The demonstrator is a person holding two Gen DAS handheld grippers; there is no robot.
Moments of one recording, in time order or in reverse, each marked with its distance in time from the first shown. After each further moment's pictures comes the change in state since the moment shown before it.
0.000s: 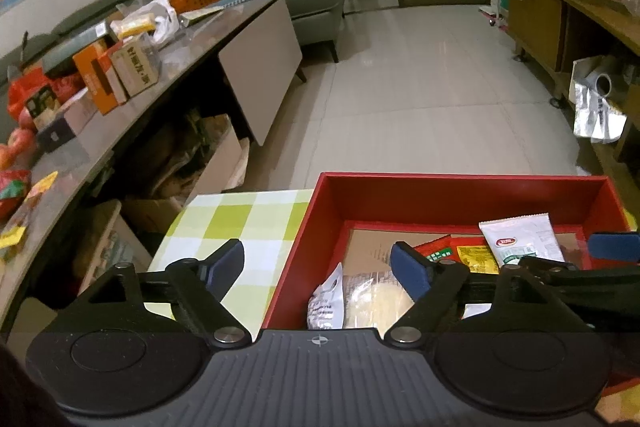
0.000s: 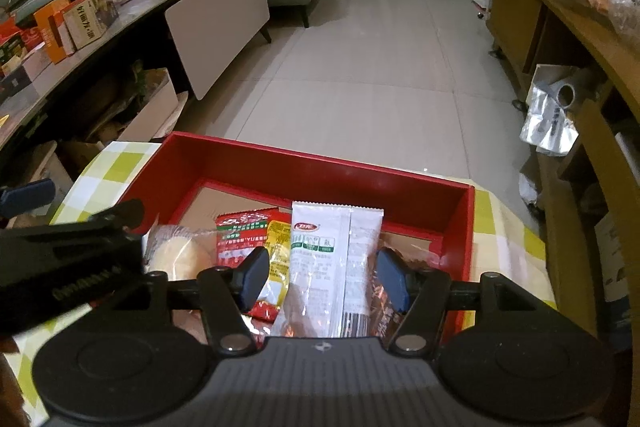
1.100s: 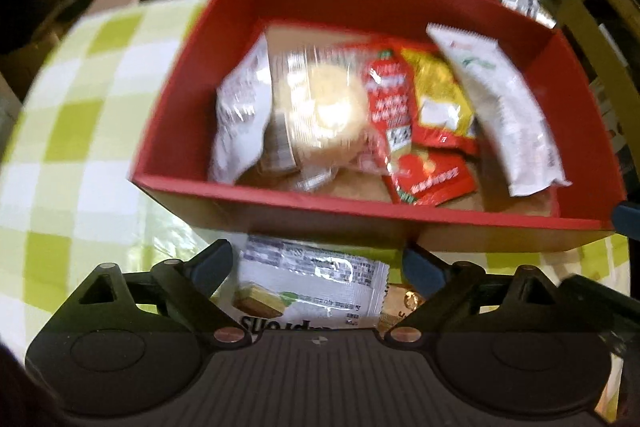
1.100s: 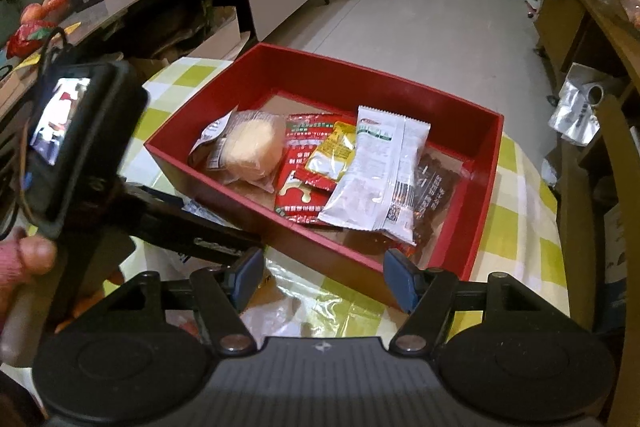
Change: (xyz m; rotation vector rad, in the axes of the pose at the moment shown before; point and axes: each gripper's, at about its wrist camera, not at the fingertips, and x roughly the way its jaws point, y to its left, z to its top) left arm 0.060 0.012 -0.073 -0.011 0.431 -0.377; right arm -0.049 0.025 -0.066 -0.167 0.100 0.086
